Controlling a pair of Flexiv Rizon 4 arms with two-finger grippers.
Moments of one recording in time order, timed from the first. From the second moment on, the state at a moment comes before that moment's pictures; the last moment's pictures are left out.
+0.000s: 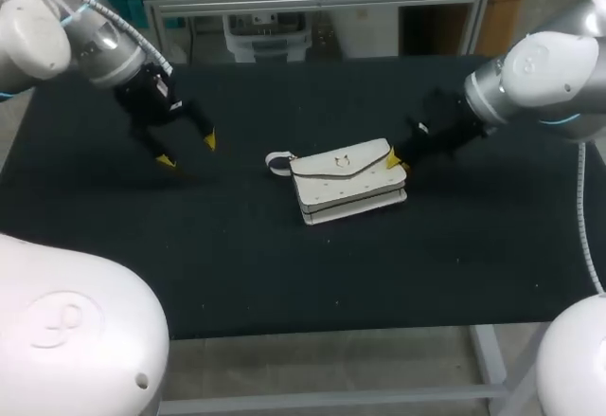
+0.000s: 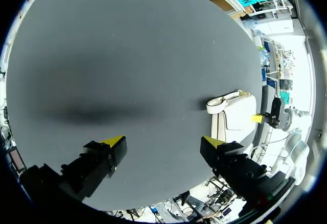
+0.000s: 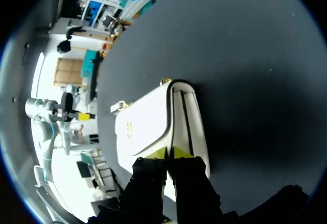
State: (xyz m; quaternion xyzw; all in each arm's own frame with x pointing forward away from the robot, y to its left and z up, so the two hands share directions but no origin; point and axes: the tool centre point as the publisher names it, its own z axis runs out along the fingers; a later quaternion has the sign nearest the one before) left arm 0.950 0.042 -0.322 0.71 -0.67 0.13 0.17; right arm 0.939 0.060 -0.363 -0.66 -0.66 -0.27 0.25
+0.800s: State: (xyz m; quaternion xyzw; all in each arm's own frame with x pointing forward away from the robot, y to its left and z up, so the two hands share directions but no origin) left arm 0.972 0.075 -0.314 0.72 -0.67 0.11 0.14; right arm 1.002 -0.007 -0.346 -0.68 -0.63 -0.33 0.20
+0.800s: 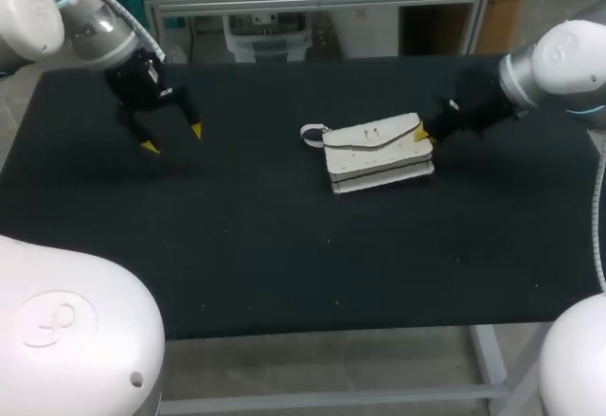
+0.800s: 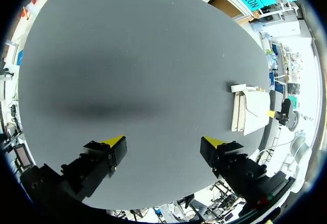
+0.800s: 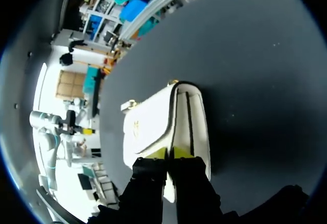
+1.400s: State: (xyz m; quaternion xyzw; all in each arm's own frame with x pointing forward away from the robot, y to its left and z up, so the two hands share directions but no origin) left arm 0.986 0.108 -0.315 0.75 -0.65 0.08 0.12; right arm 1.060 -0.146 -0.327 -0.68 -0.62 -0.36 0.15
